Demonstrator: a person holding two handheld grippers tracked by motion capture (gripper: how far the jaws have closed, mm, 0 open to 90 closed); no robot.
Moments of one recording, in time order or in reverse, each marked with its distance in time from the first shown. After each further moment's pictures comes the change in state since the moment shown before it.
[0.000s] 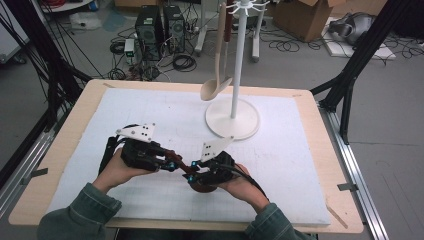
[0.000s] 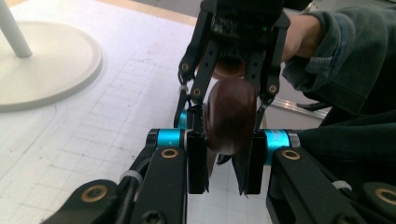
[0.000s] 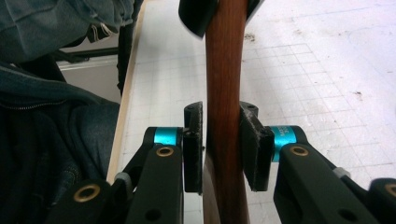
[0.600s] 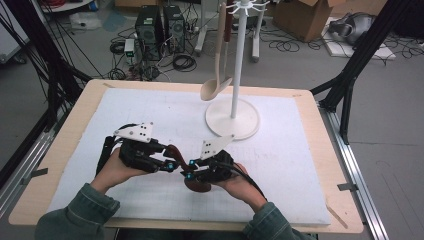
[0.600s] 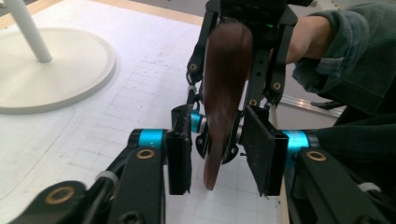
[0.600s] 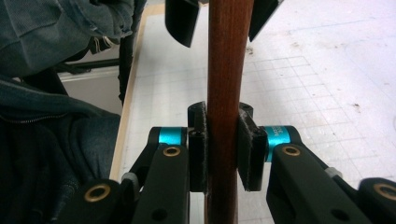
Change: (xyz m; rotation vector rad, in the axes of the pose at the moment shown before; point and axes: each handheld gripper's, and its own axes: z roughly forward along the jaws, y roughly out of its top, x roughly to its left) left arm -0.002 0.000 -0.005 0.014 0.063 0.027; right arm -0.002 0.003 0.000 -0.050 0.000 0.022
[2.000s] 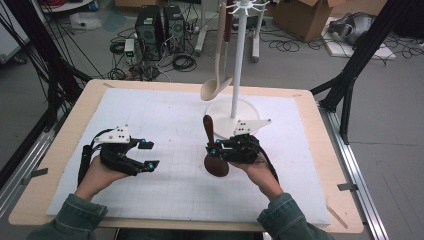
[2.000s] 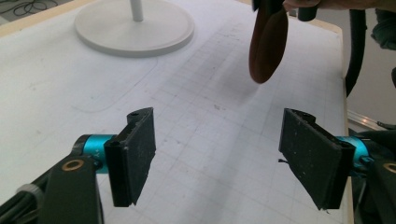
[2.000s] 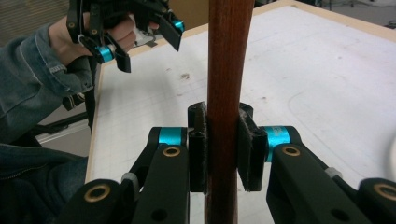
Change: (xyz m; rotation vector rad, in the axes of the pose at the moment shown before) left arm 0.015 -0.054 -0.036 -0.017 0.254 -0.101; right arm -0.041 -0.015 -0.064 -0.146 -0.134 0.196
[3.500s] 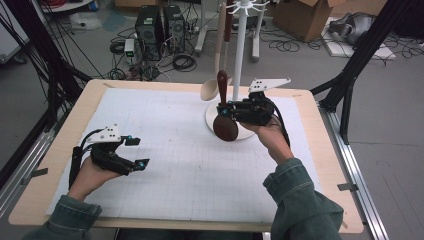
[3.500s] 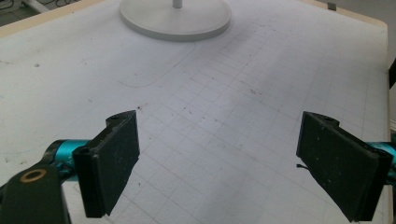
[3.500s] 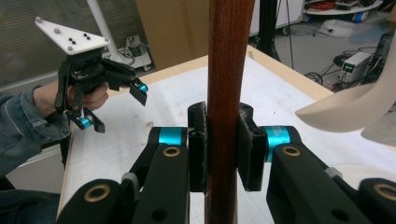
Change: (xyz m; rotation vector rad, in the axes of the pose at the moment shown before) left arm 0.013 -0.013 -0.015 0.013 0.104 -0.025; right arm -0.039 0.083 -0.038 -0.066 -0.079 -0.020
